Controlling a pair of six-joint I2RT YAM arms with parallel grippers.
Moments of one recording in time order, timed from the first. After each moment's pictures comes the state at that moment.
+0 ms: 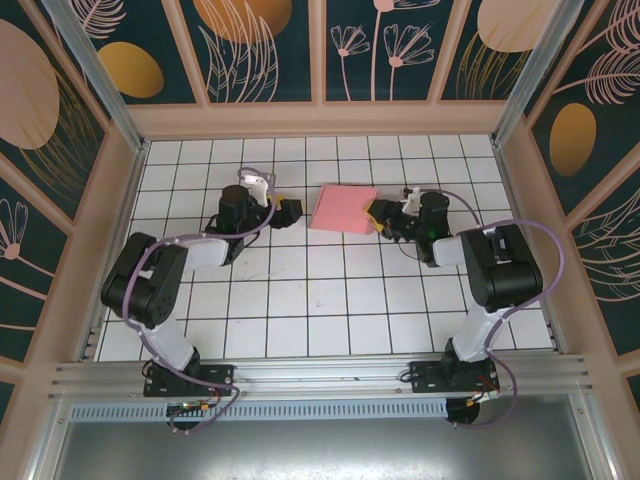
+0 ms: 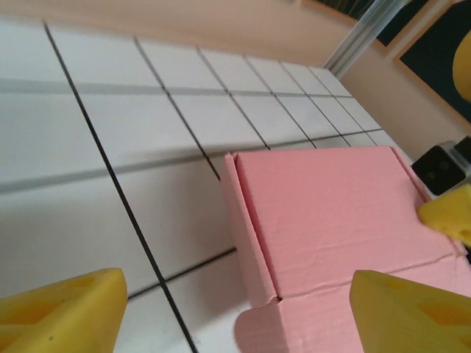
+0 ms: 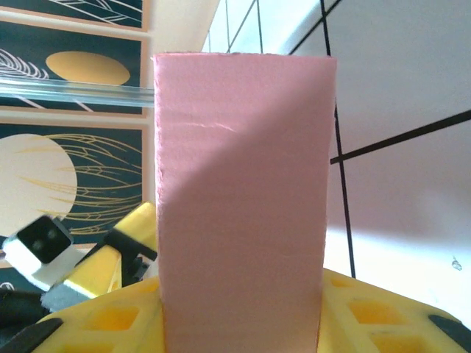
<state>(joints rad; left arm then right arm) -0.38 1.70 0.76 0.63 0.39 -0.35 0.18 1.76 0.66 0.73 -0.76 1.11</state>
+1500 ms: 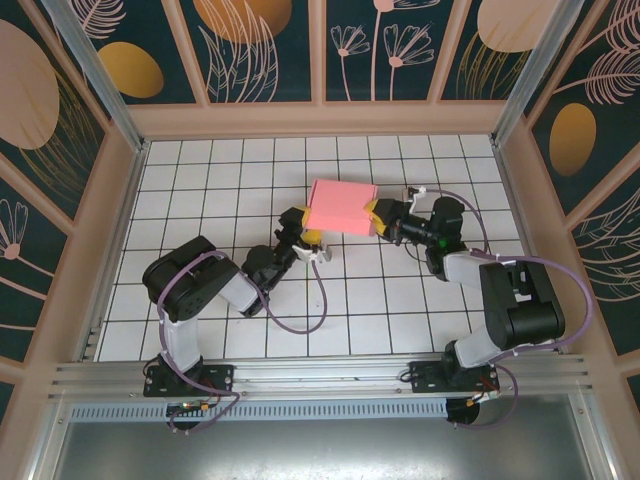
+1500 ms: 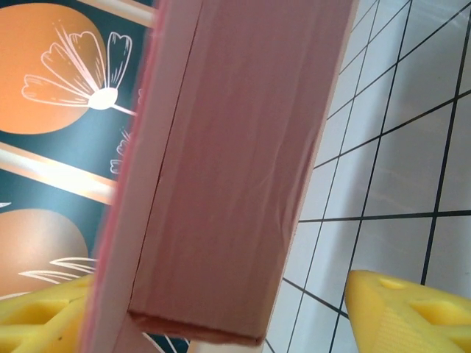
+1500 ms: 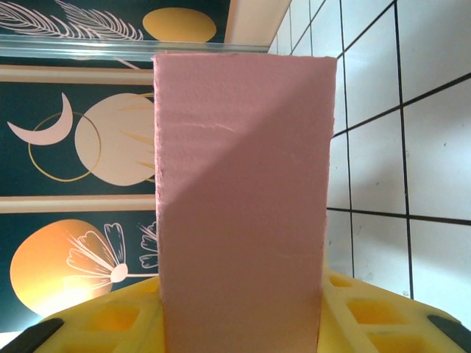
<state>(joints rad) -0.74 1.91 0.50 1.51 -0.11 1.23 0.19 1.51 0.55 0.82 -0.91 1.37</state>
